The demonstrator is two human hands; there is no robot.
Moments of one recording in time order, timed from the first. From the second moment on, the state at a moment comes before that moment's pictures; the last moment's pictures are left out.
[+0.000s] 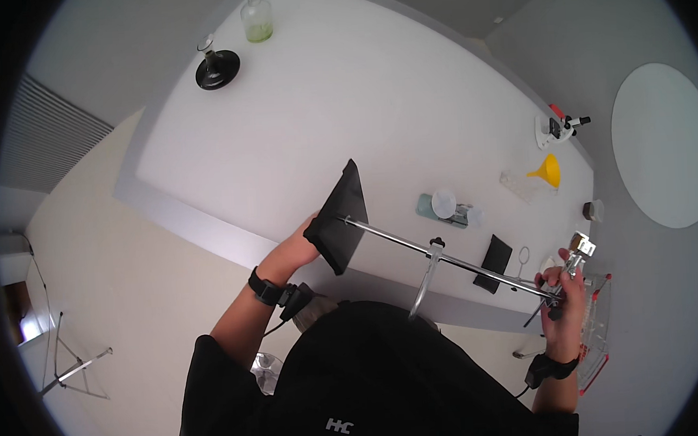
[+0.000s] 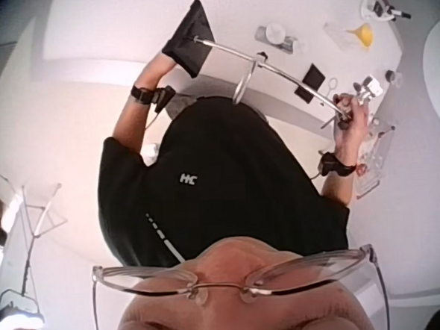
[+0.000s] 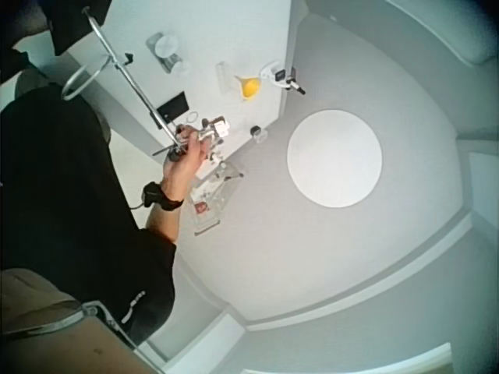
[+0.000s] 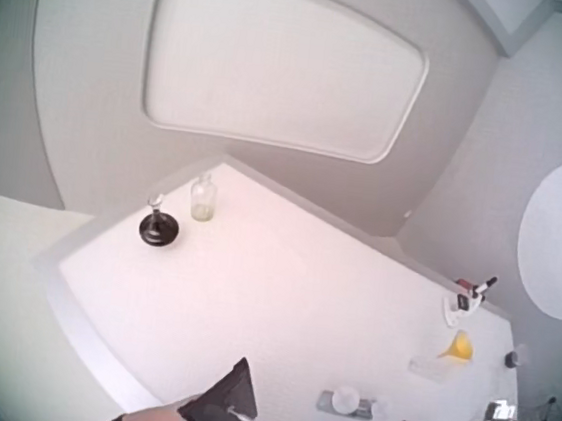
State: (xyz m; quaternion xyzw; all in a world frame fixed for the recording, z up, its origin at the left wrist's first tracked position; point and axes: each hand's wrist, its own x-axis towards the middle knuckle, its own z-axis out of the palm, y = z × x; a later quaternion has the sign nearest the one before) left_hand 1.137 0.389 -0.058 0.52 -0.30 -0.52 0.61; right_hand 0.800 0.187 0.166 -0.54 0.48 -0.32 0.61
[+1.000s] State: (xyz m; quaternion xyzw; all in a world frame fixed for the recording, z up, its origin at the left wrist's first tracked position) left_hand 1.125 0.394 -0.108 0.25 -0.02 -0.77 0.59; right_hand 0.830 0.204 0.265 -0.93 0.24 -0.05 0.29
